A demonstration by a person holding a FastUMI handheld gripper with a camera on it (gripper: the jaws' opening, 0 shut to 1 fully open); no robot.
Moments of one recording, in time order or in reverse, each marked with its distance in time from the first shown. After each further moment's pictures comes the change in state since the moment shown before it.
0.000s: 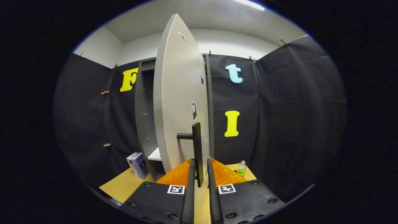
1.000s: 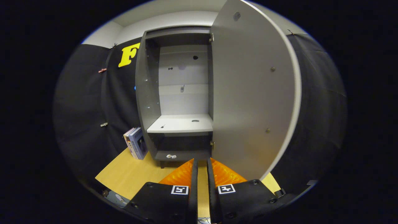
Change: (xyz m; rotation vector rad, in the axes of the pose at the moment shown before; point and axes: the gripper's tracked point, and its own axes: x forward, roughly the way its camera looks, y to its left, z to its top) arm 0.025 0.063 -0.138 -0.028 0.316 0.052
